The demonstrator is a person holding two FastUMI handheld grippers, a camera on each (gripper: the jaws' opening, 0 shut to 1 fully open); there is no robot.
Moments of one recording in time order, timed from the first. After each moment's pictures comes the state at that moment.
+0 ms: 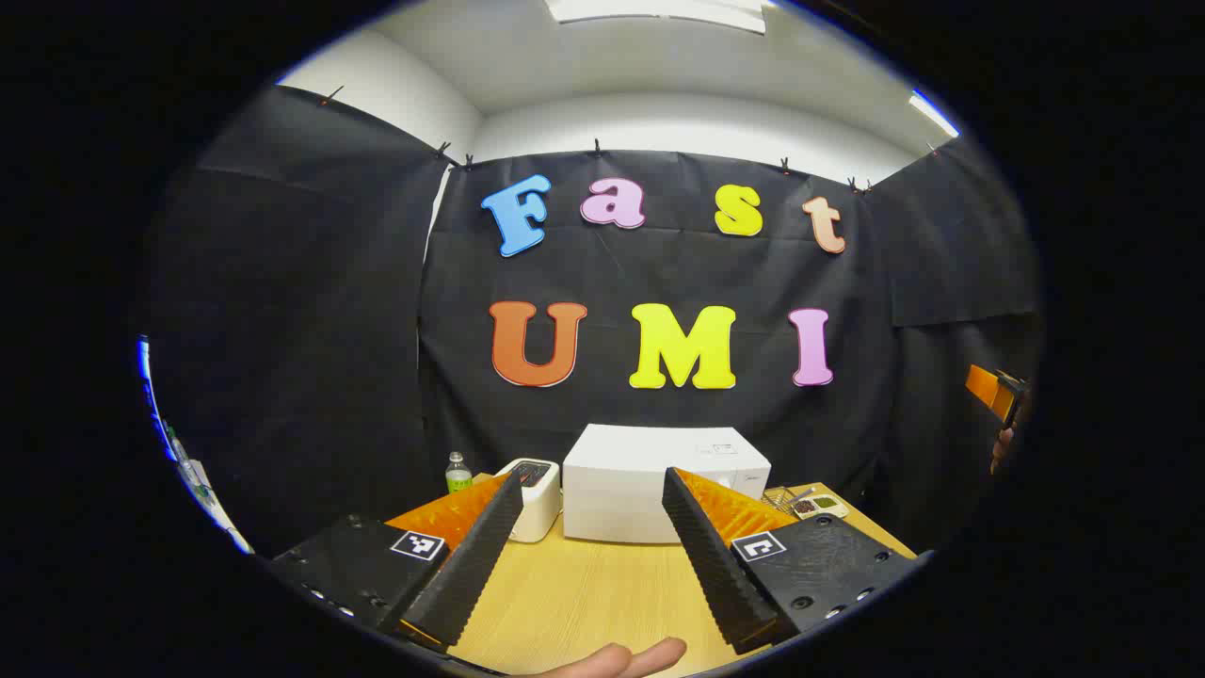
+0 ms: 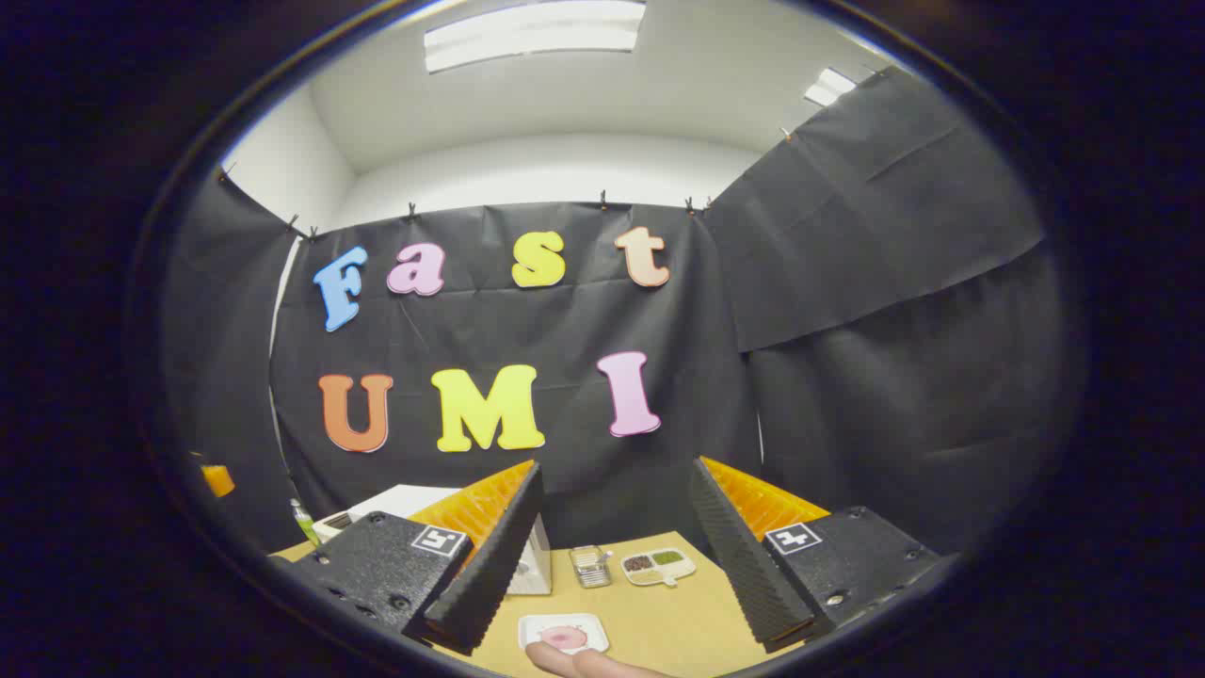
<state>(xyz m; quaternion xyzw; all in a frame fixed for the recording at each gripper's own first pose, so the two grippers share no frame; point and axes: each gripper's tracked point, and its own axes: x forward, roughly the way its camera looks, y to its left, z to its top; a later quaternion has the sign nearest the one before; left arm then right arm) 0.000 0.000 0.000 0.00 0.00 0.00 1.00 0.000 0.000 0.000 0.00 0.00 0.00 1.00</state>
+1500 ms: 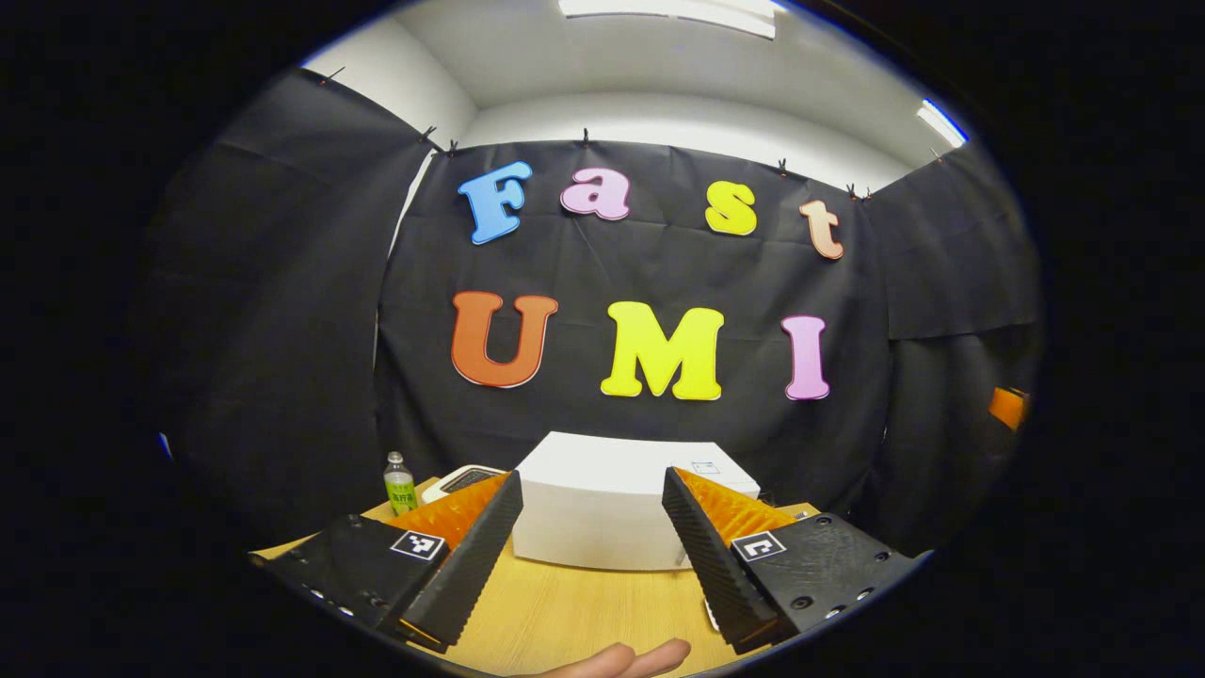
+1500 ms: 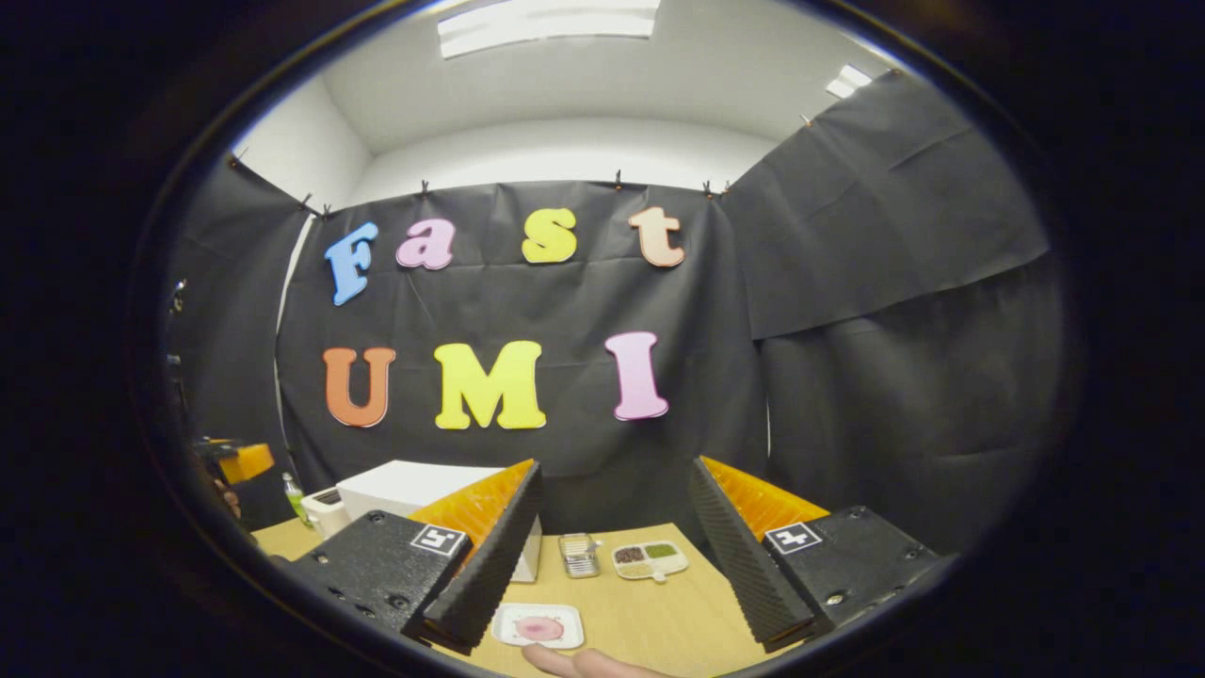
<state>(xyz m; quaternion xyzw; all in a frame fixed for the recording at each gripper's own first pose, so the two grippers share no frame) 0.113 -0.053 -0.035 -0.02 -0.01 -0.03 1.00 0.033 -0.020 -0.028 -0.02 0.02 0.03 1.00</state>
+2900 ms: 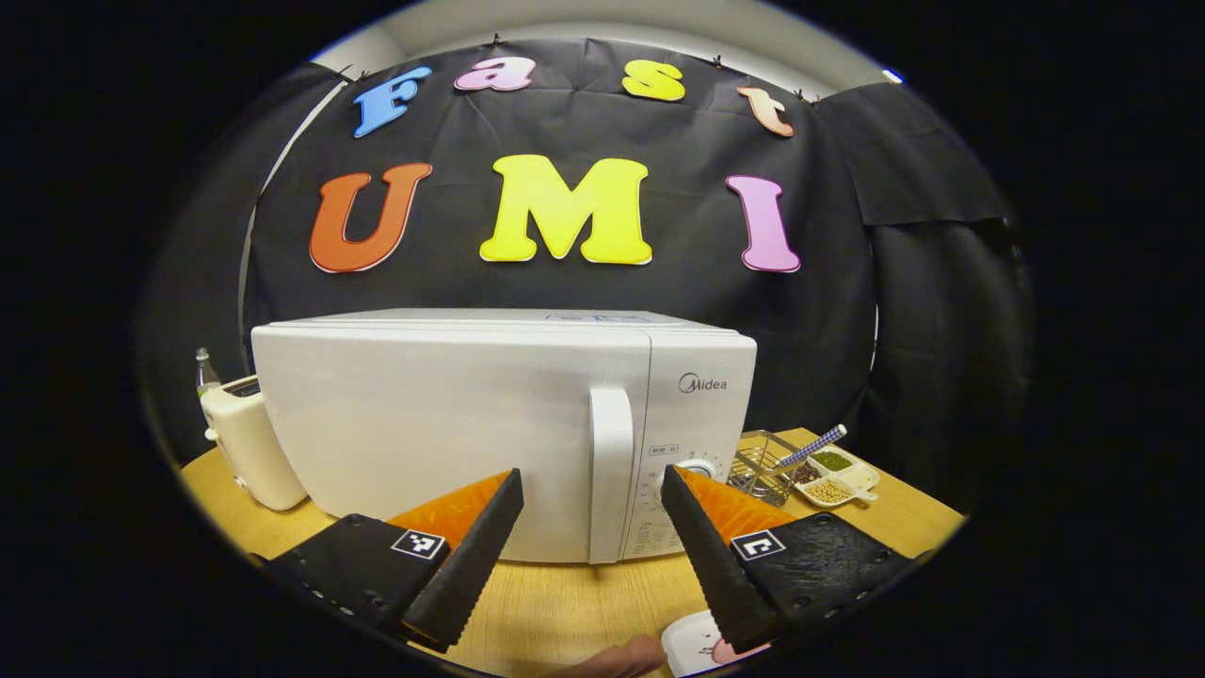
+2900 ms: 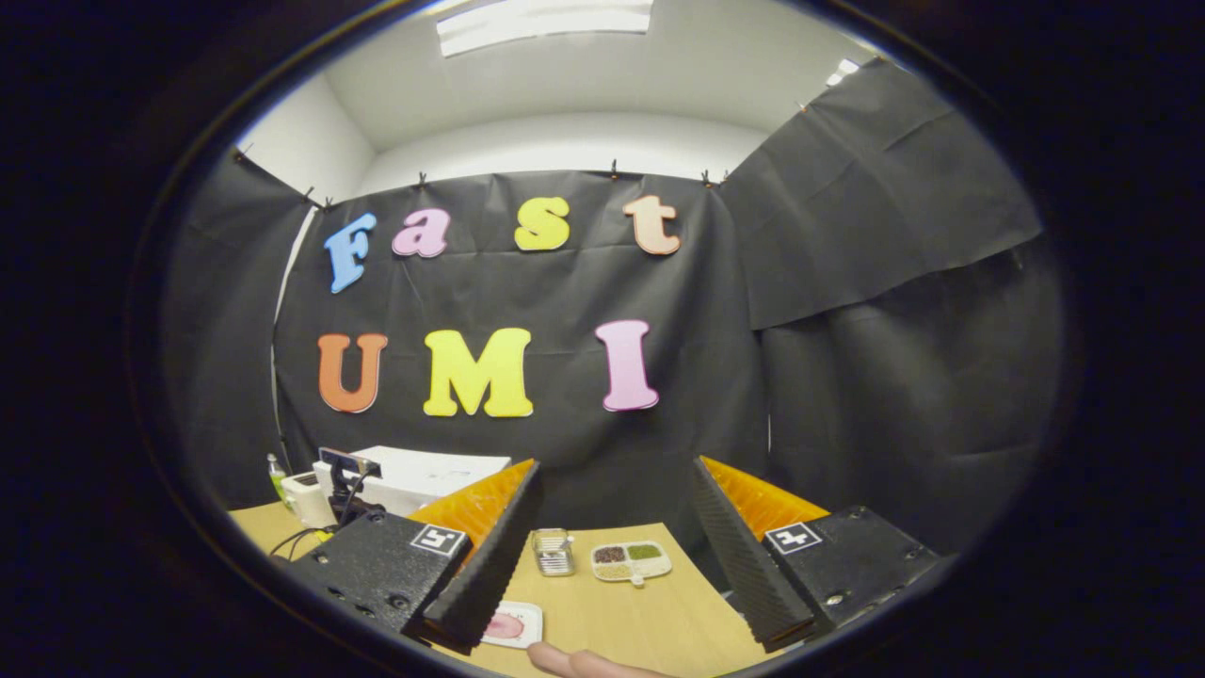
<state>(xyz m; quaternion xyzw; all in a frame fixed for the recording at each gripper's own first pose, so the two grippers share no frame) 0.305 -0.221 -0.257 0.02 0.07 -0.11 0.99 0.070 -0.070 -0.071 -0.02 0.02 0.04 1.00</state>
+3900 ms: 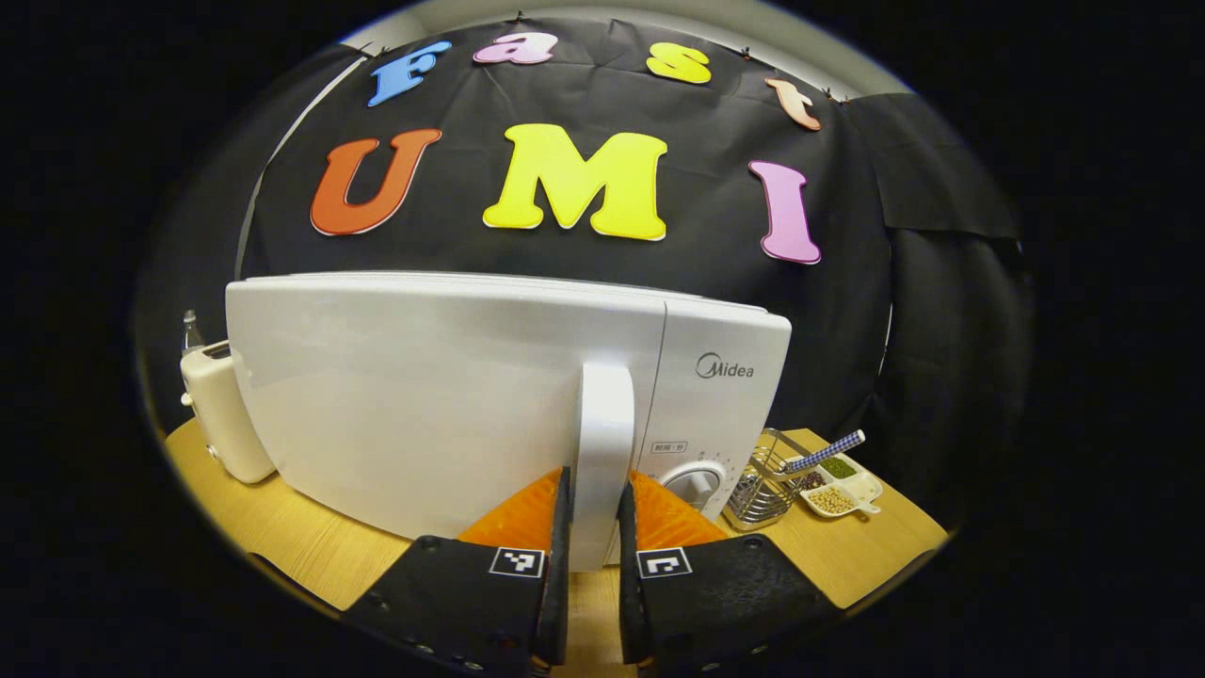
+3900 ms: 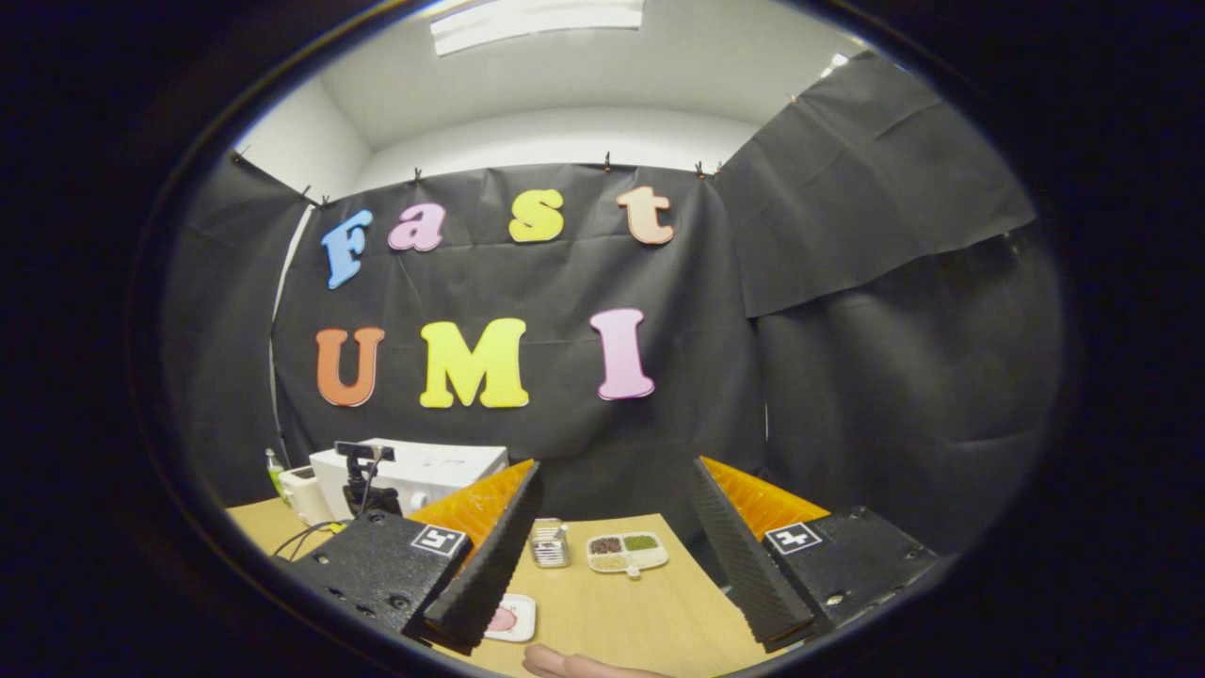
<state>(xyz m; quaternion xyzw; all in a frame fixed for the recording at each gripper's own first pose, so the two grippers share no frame) 0.326 -0.229 -0.283 -0.04 0.12 -0.10 0.99 0.065 -0.085 -0.091 -0.02 0.03 0.04 1.00</state>
